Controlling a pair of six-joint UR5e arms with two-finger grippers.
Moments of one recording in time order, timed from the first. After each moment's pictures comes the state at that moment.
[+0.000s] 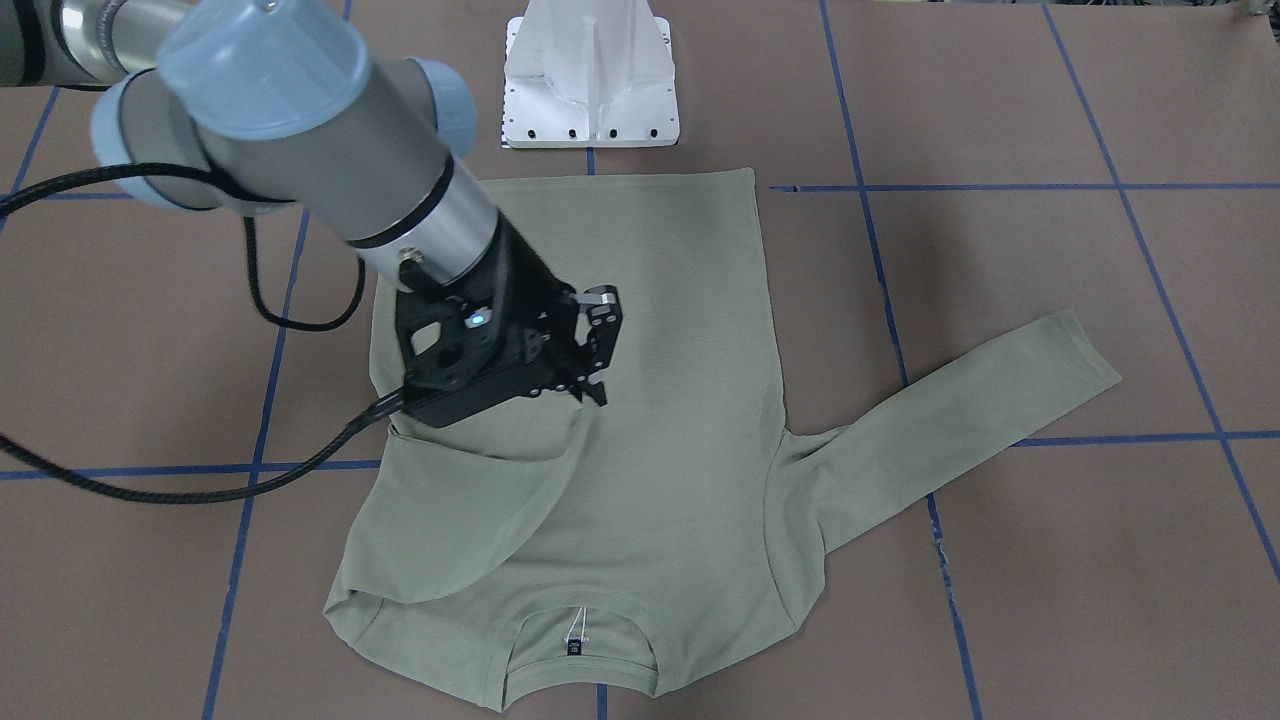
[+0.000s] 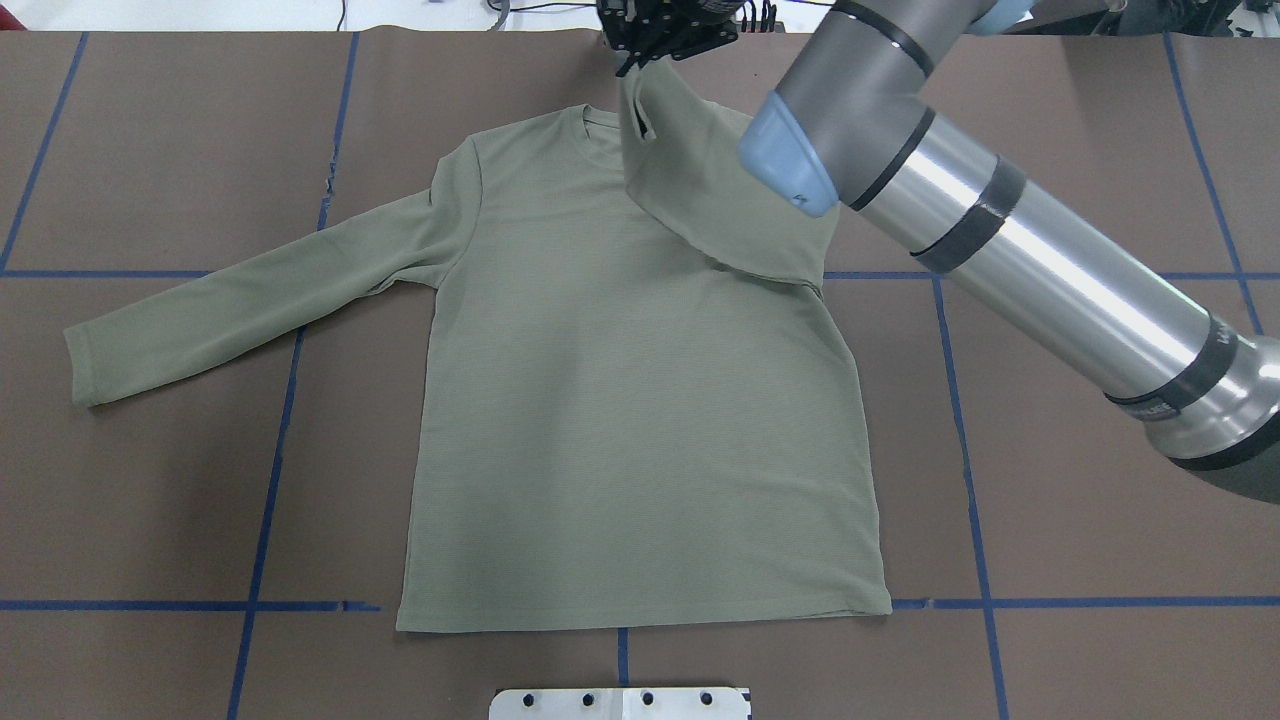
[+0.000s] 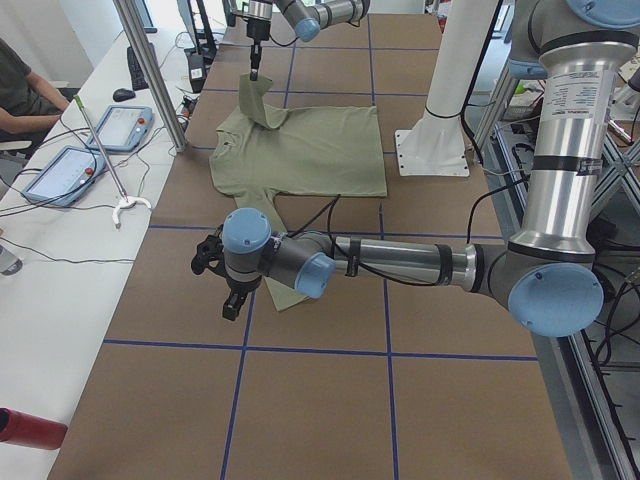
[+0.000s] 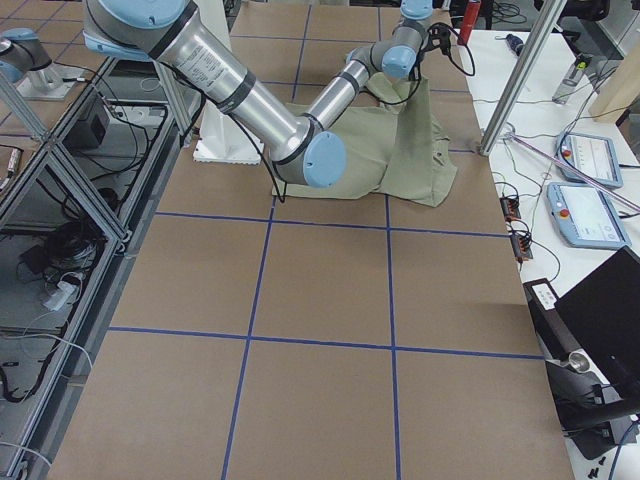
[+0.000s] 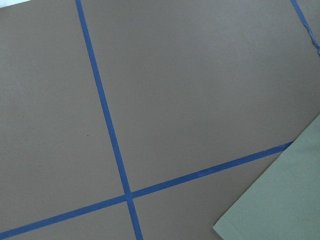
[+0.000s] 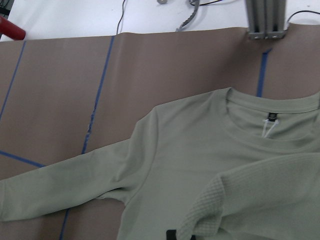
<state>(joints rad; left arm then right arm) -1.50 -1.64 -1.55 -1.94 -2.39 -0.06 0.87 -0.57 1.40 -1.23 2.20 1.03</state>
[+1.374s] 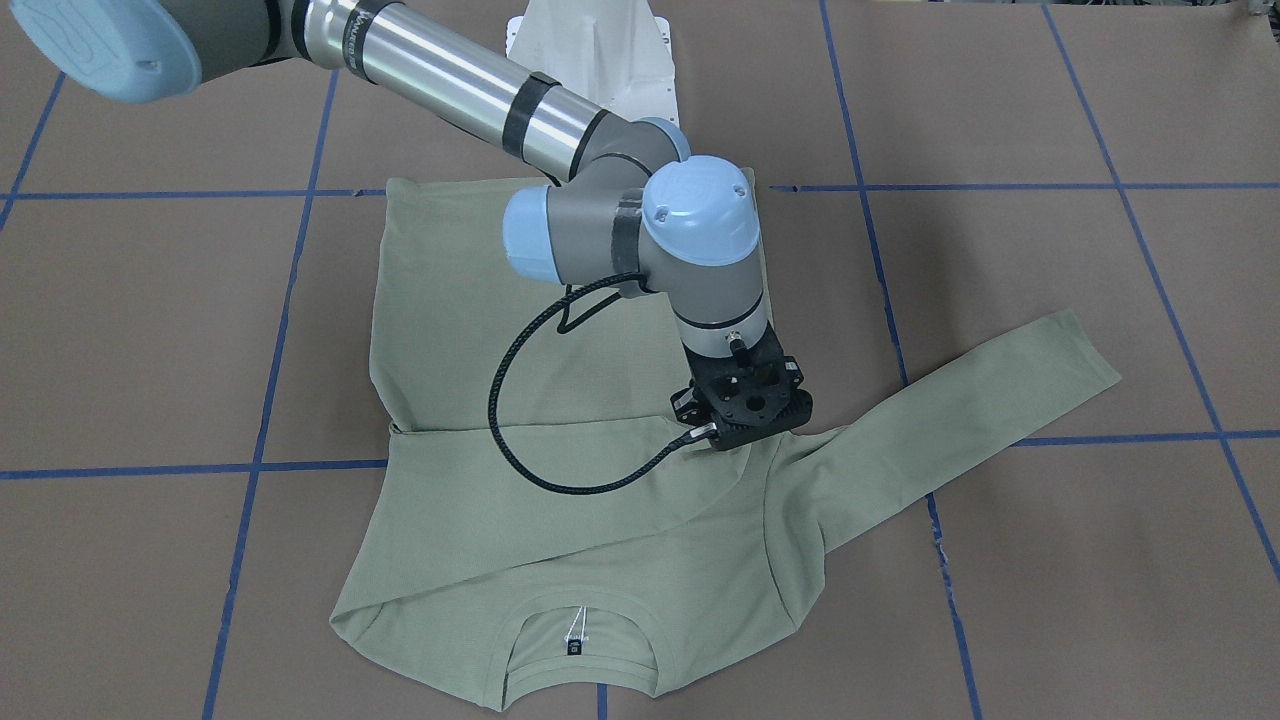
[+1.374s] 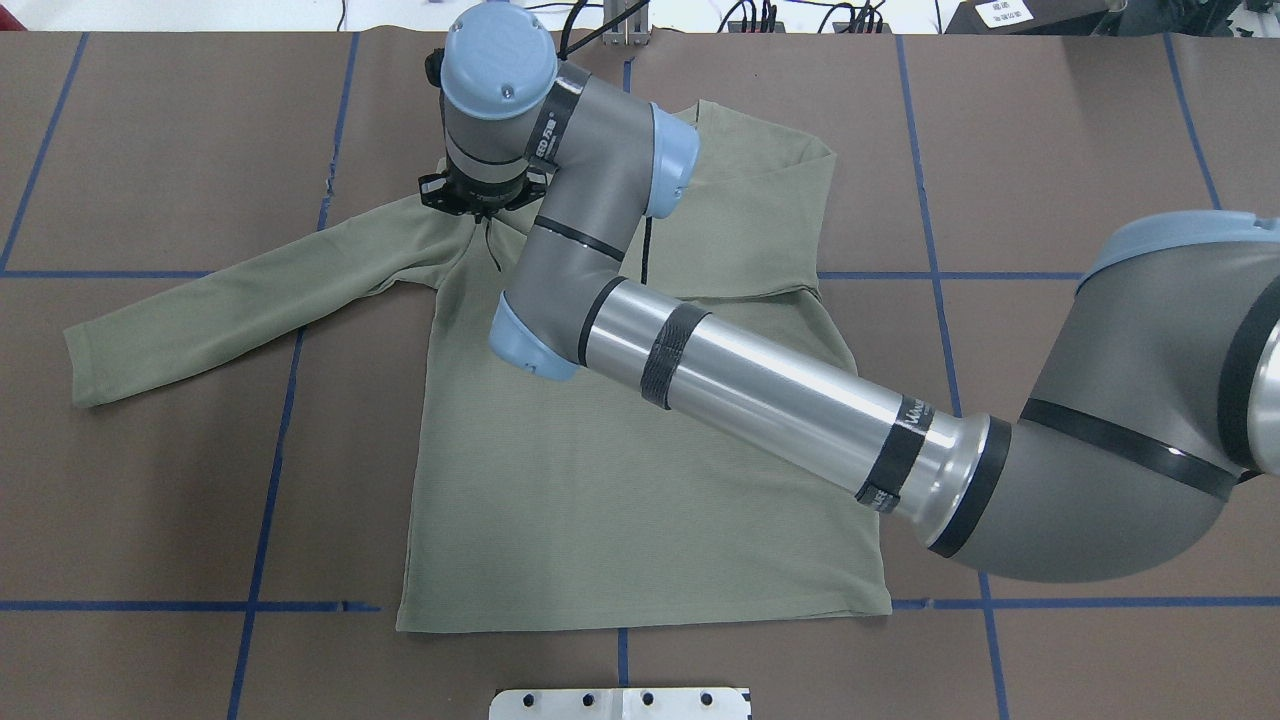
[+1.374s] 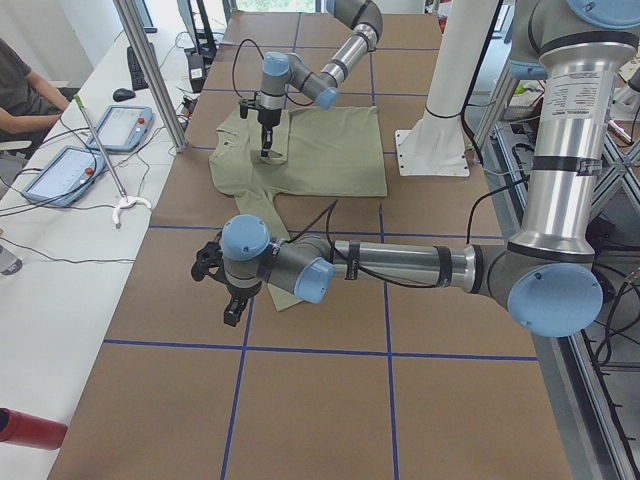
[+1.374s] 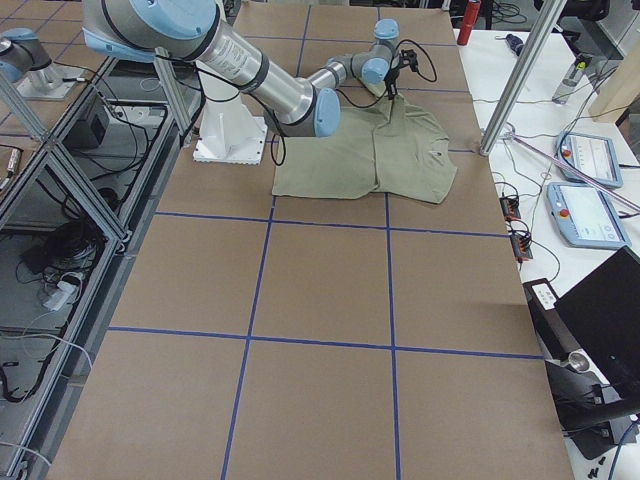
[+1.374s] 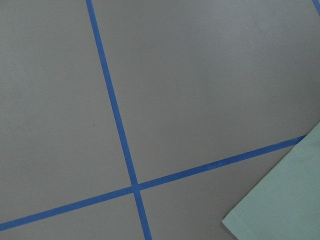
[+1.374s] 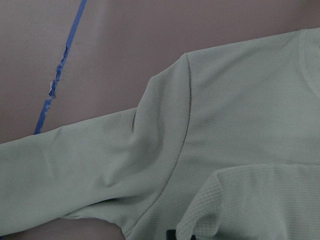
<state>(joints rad) -1.50 -1.64 -1.53 -1.94 -2.39 -0.05 0.59 -0.29 0.81 -1.08 1.85 1.02</state>
